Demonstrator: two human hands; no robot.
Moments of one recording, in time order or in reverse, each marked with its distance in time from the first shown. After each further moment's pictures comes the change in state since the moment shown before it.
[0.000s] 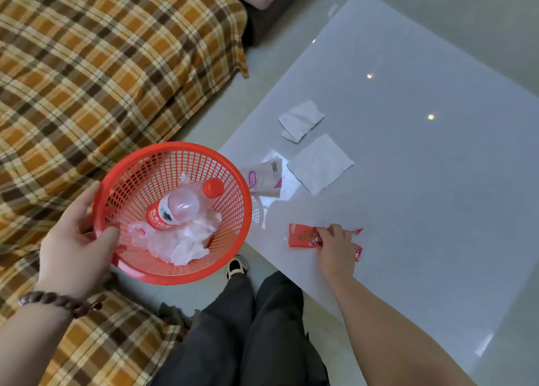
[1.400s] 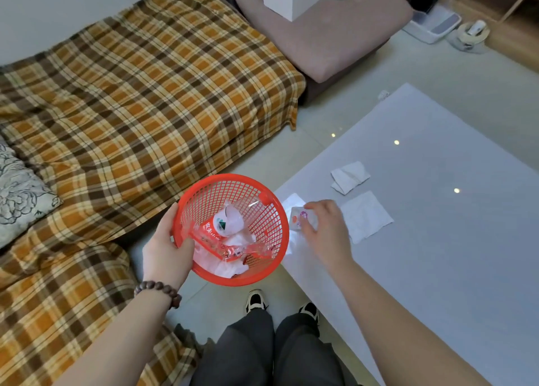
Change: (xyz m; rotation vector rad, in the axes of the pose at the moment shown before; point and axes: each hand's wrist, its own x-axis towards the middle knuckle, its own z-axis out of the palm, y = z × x) left_hand -0.032 0.035 -0.033 -0.114 0.181 -0.120; right_hand -0.016 -0.187 -0.133 0.458 0.252 -0.443
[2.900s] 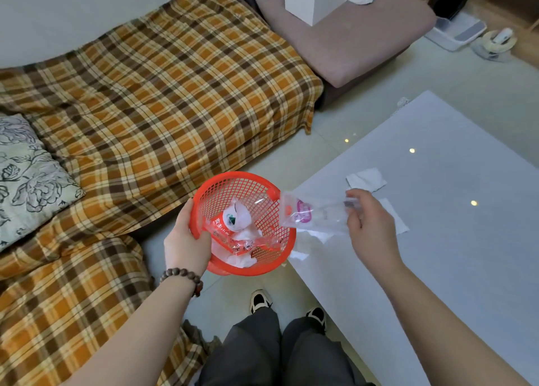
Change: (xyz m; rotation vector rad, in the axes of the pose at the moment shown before) left_hand 0.010 -0.007 0.006 -0.054 0.055 -0.090; right_hand 0.002 -0.013 -0.057 0.085 0.055 -0.007
